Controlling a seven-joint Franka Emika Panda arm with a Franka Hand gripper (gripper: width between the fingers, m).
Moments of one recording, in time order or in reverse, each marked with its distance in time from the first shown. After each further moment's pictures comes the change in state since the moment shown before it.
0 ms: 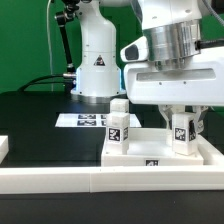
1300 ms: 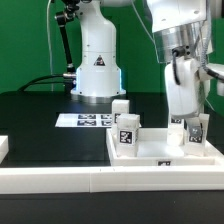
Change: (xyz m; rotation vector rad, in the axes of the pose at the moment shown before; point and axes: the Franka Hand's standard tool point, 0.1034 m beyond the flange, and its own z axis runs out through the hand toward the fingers) arm -0.013 -0.013 0.005 0.063 -0.023 1.103
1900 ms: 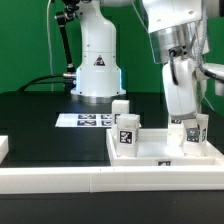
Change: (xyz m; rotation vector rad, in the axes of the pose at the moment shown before) arm 0.006 -0.004 -0.002 -0.017 -0.010 -0.102
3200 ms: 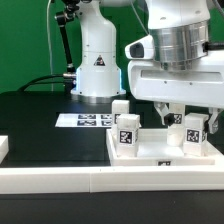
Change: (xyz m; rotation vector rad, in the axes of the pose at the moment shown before) arm 0.006 0.005 -0.005 -0.180 0.008 -1.125
